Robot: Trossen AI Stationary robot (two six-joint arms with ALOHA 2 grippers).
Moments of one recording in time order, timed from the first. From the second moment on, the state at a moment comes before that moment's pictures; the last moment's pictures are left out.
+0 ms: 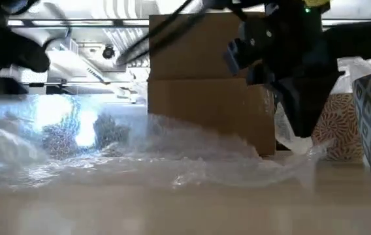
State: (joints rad) left arm -0.47 1.19 0.74 -0.83 0.15 -0.69; right arm 0.36 2.09 1.56 -1.17 0.08 0.30
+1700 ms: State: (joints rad) left arm -0.65 1.19 0.56 -0.58 0.27 -1.02; right arm 0.32 2.16 1.38 -0.37 0.14 0.17
